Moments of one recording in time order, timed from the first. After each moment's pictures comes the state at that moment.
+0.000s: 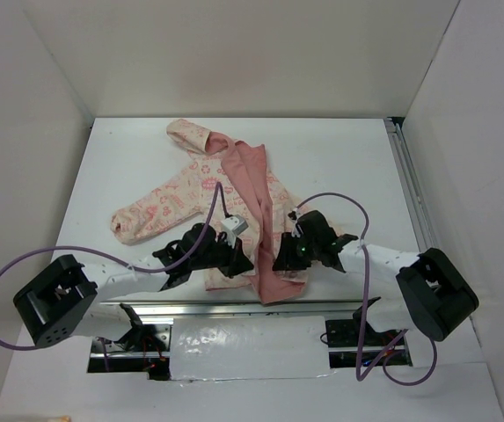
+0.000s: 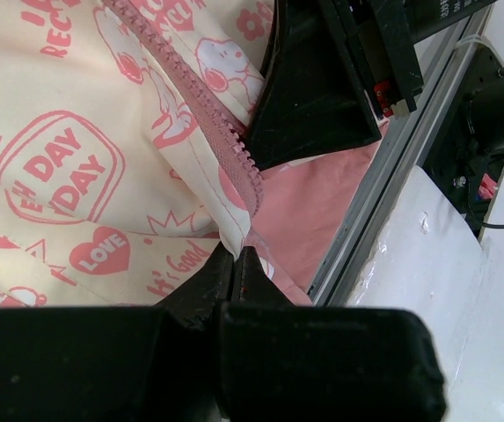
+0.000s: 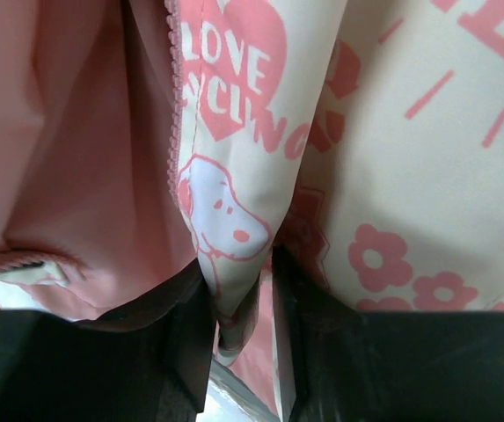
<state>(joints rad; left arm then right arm) -0.82 1.31 0.48 0.35 0.32 -0.40 0.59 1.32 0.49 -0.07 -0.34 0.60</state>
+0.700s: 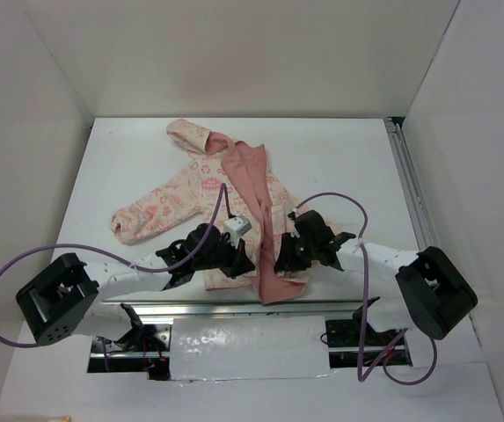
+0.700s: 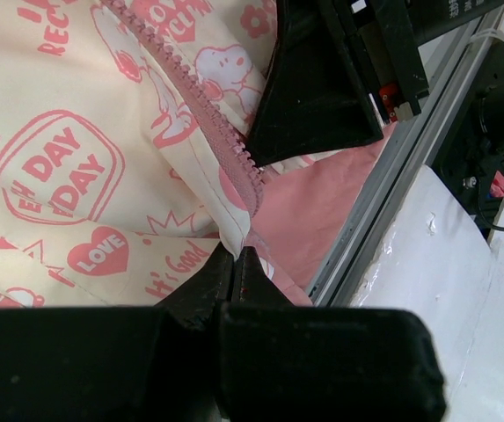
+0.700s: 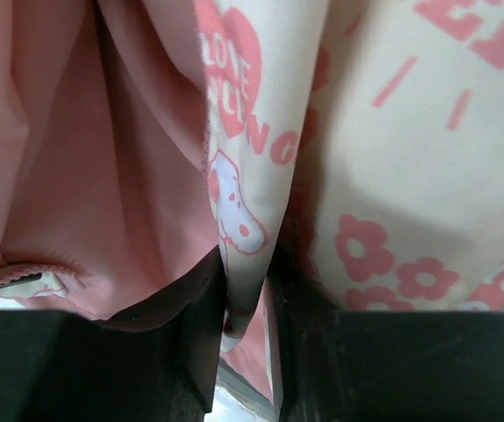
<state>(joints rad) -0.85 1.33 0.51 0.31 0.28 -0.40 0.60 1.32 0.51 -0.14 -0.30 0.62</state>
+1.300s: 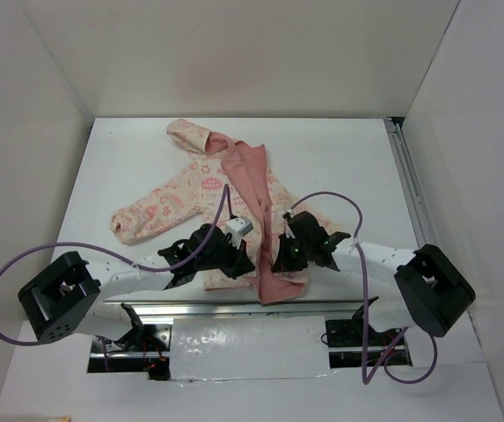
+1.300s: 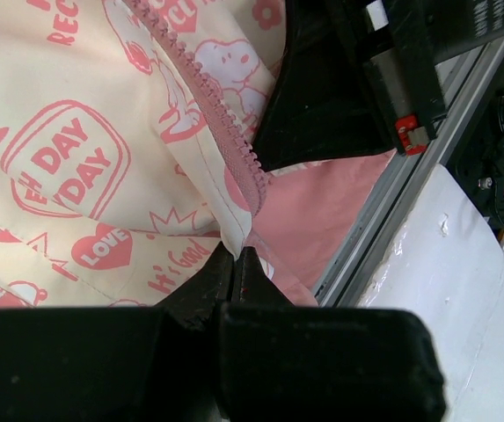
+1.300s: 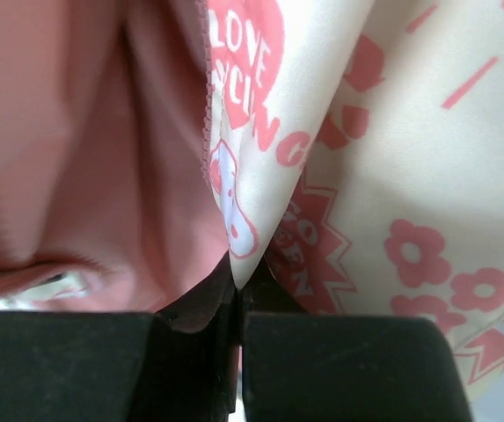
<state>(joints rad) -0.87 1.34 0.53 0.27 0.24 -0.40 0.67 1.35 0.56 -0.17 -0.21 0.65</state>
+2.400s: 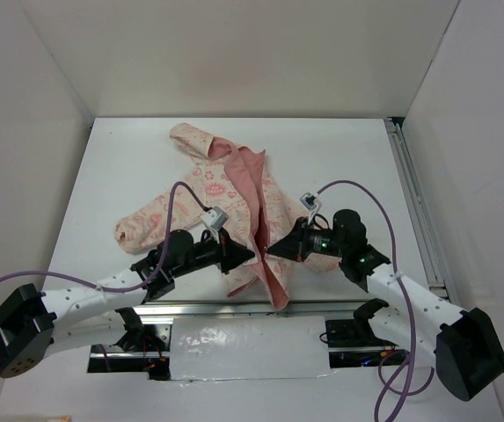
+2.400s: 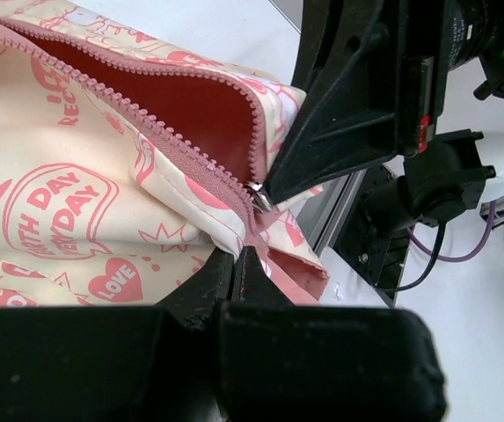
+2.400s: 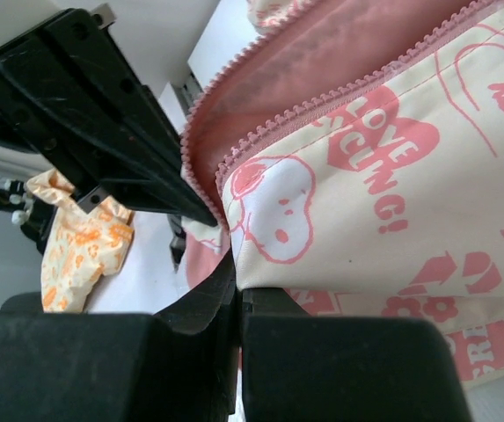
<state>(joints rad) -0.87 1.04 0.42 0.47 0.21 -0.53 0.49 0.92 0.38 0.28 -0.71 0.68</state>
